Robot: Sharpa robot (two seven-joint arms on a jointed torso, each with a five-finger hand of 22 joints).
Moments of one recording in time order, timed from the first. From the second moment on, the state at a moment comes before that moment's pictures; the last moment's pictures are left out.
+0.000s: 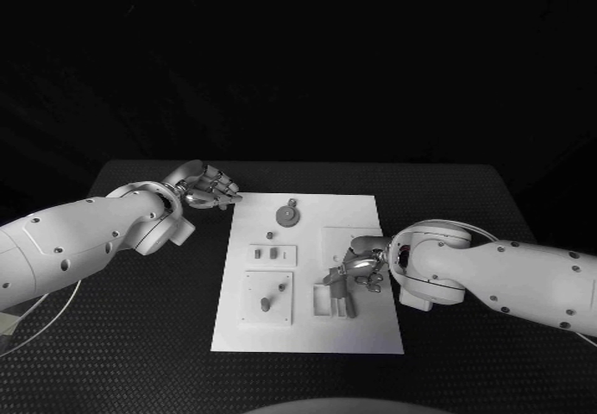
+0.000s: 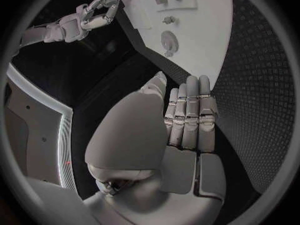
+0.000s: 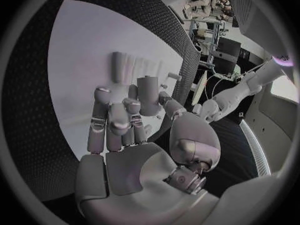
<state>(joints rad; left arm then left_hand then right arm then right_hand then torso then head) 1.28 -0.79 -0.13 1.22 -0.73 -0.29 0.09 1.57 -0.14 0.18 0.29 0.08 0.89 0.17 0.28 0.48 1.10 0.14 0.14 0.21 1.11 0.03 0.48 0.73 0.01 1.11 -0.07 0.07 0.86 1.19 -0.80 -0.12 1.67 -1.06 0.03 -0.54 0.60 -0.04 0.58 -0.15 0.11 1.05 0.08 0.29 0.60 1.14 -0.04 1.20 0.96 1.29 -0.13 1.41 0.89 0.25 1.19 -0.04 0.80 1.31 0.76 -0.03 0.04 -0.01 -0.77</state>
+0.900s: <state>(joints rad) 1.28 -0.79 -0.13 1.23 -0.73 -0.29 0.09 1.56 -0.14 0.18 0.29 0.08 0.89 0.17 0.27 0.48 1.10 0.14 0.14 0.21 1.11 0.03 0.48 0.73 0.01 1.11 -0.07 0.07 0.86 1.18 -0.75 -0.16 1.65 -1.03 0.09 -0.54 0.59 -0.03 0.59 -0.13 0.11 1.04 0.07 0.28 0.60 1.14 -0.04 1.20 0.96 1.29 -0.13 1.41 0.89 0.25 1.19 -0.04 0.80 1.31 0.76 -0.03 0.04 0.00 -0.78</state>
